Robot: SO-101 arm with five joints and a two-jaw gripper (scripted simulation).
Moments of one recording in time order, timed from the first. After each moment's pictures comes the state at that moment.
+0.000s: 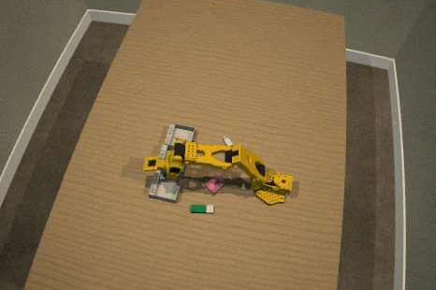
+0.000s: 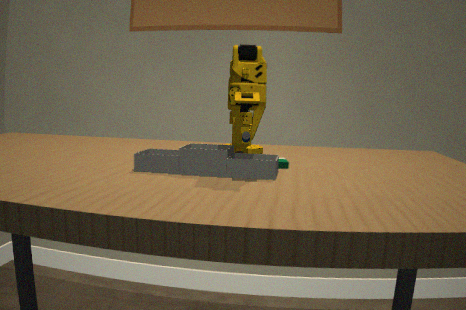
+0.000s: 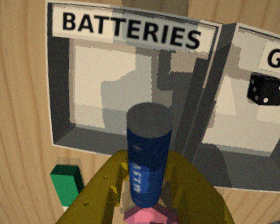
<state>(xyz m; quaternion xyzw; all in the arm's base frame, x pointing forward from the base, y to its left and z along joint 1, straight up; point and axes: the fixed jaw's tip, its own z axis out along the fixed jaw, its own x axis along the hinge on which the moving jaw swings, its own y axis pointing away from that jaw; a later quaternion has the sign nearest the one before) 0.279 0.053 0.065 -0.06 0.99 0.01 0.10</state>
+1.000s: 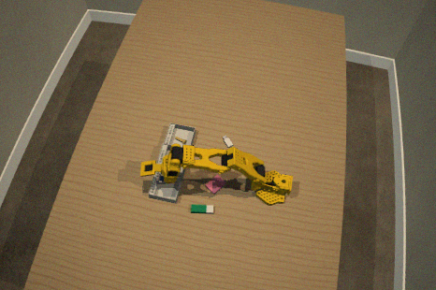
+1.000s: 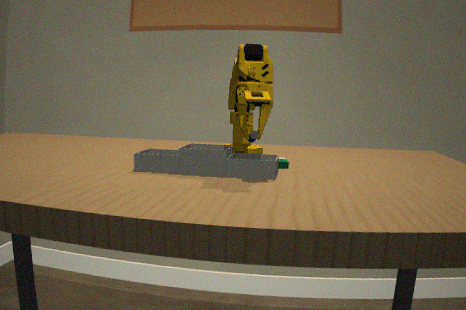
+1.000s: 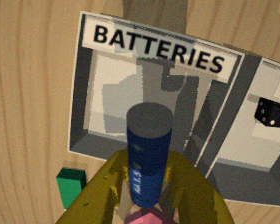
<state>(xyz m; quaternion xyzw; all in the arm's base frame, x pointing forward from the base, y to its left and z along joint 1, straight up) 0.285 0.066 0.066 -0.10 0.99 0.01 0.11</state>
